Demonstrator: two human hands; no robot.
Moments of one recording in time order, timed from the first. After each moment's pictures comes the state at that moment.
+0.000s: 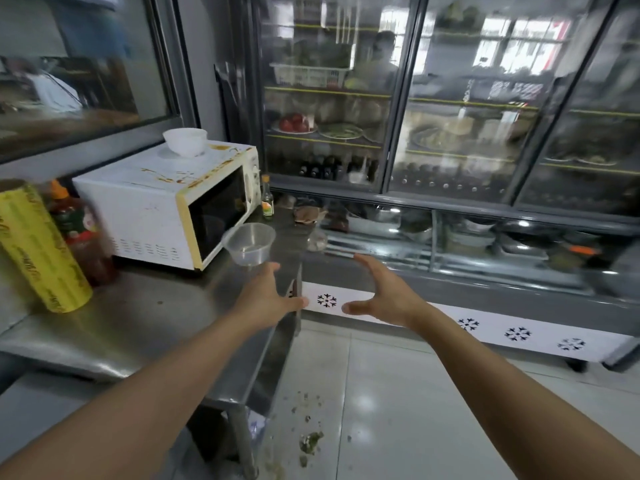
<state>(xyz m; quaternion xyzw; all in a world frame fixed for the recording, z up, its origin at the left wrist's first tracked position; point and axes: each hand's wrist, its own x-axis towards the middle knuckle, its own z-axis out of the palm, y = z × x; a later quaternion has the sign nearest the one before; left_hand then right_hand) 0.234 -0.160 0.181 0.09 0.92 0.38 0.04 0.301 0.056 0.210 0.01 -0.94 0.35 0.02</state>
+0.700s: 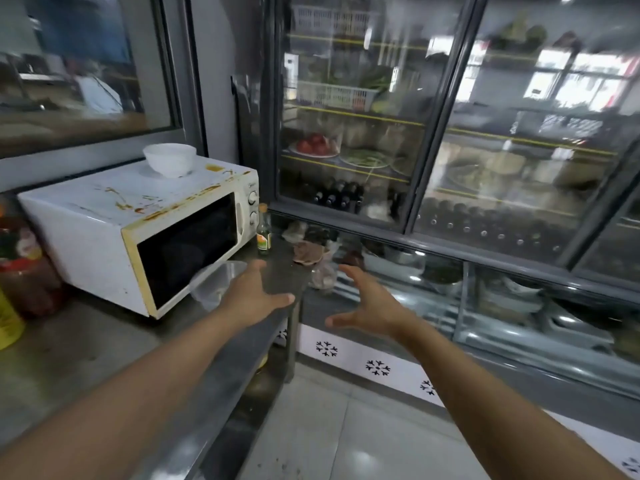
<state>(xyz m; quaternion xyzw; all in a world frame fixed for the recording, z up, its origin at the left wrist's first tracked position) 0.042 -0.073 0.182 0.01 0.92 0.39 -0.01 0.089 0.147 0.209 0.09 -0.93 0.36 -0.02</state>
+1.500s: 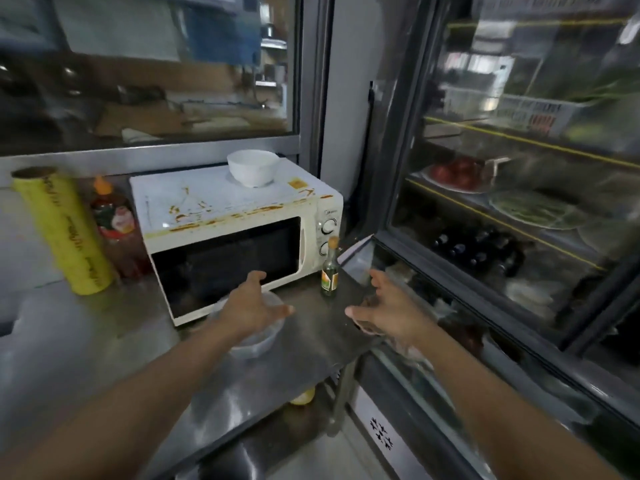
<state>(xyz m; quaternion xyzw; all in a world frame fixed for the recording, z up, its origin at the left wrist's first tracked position) -0.120 -0.033 0.174 -0.29 0.88 0.37 -0.09 -0.251 0.179 0.179 0.27 -0.85 0.41 -0.16</state>
